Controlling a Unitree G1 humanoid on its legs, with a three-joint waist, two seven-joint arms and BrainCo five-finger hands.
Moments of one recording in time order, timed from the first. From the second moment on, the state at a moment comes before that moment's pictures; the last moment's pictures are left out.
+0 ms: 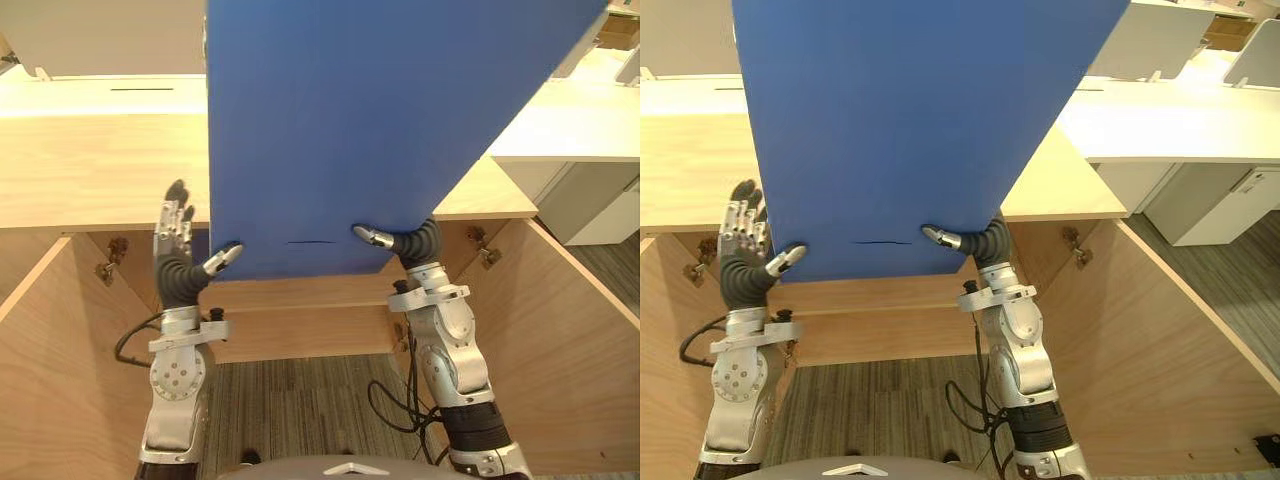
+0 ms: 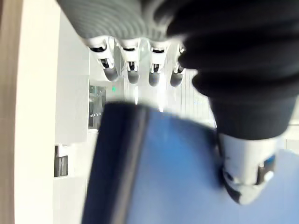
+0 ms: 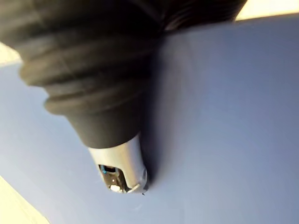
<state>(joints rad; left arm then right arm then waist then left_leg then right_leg) 0.17 0.05 -0.01 -0.35 -0.01 -0.32 0.24 -0.11 -0.13 0.10 -0.26 0.36 -0.24 0.14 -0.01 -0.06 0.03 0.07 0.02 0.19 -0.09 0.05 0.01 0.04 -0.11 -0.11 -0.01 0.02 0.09</state>
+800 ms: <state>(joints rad) 0.28 0.04 0.30 0.86 -0.04 -0.12 0.20 0.01 -0.19 0.28 -0.12 0.18 -0.23 0.12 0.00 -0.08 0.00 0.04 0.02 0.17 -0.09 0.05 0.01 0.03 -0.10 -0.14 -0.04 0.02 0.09</state>
